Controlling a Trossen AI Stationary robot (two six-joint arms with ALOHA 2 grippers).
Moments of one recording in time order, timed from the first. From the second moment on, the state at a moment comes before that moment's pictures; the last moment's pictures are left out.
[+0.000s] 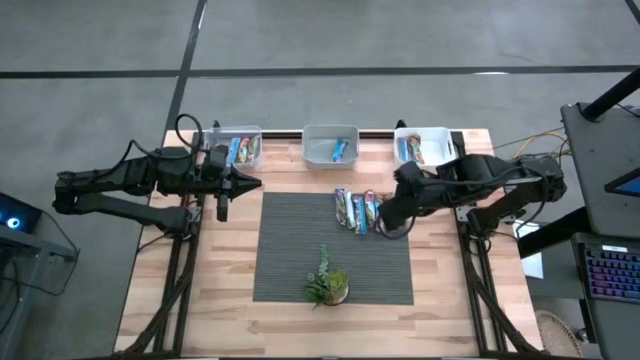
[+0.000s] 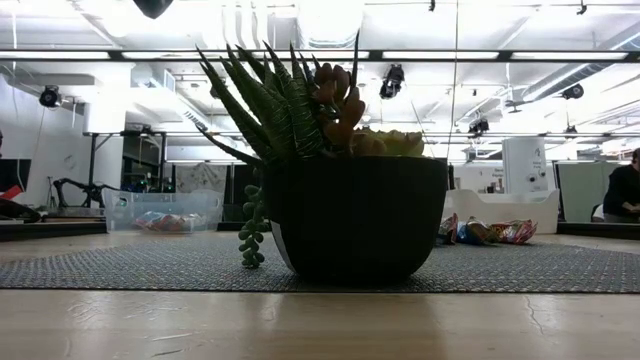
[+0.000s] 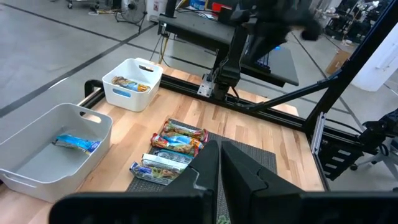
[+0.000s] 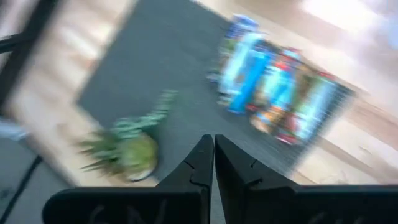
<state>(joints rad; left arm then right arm) 0.00 0.75 1.01 -0.49 -0.12 -0.29 0.22 1.44 1.73 -1.42 0.26 1.22</state>
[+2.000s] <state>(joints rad) 0.00 0.75 1.01 -0.48 -0.12 -0.29 -0.32 1.37 0.96 -1.00 -0.06 1.09</state>
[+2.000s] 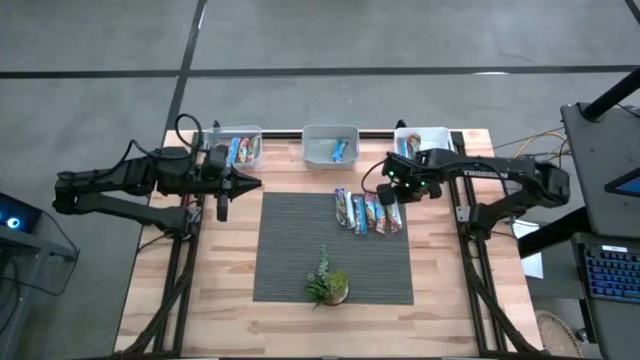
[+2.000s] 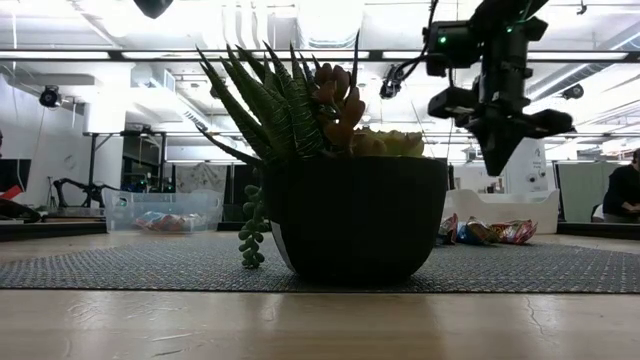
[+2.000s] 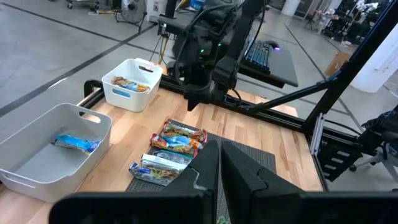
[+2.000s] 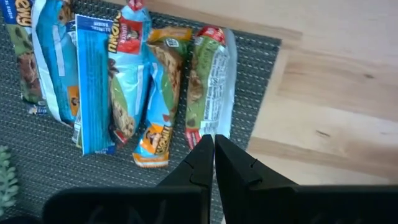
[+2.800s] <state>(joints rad) 0.00 0.75 1.01 -0.48 -0.12 -0.31 -0.33 1.59 1.00 -0.93 -0.11 0.98</state>
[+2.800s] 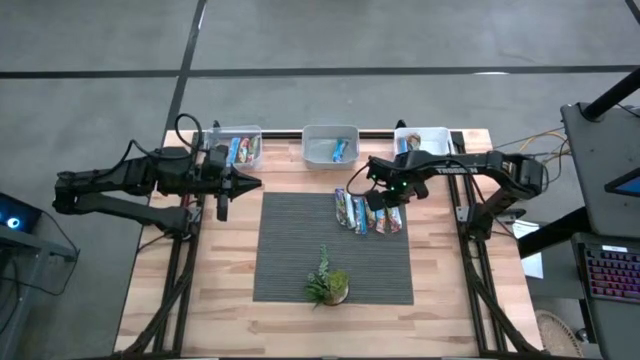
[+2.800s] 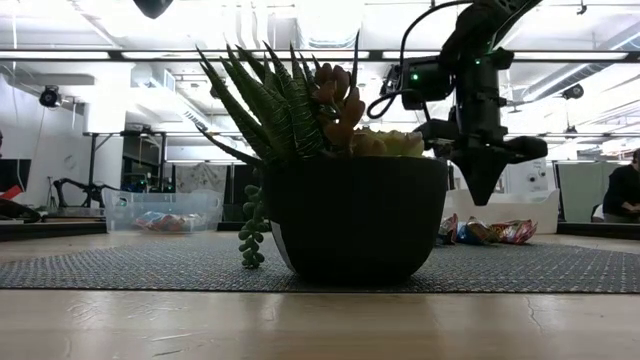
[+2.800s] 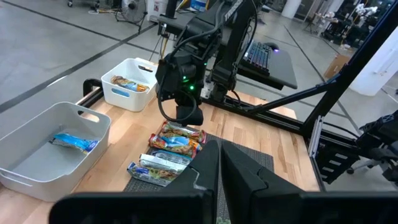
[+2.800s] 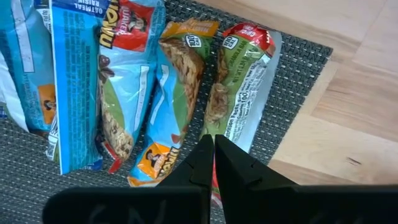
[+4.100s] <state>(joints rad) 0.00 0.75 1.01 -0.48 -0.12 -0.33 -0.34 1.59 0.96 -0.88 -0.05 1.02</state>
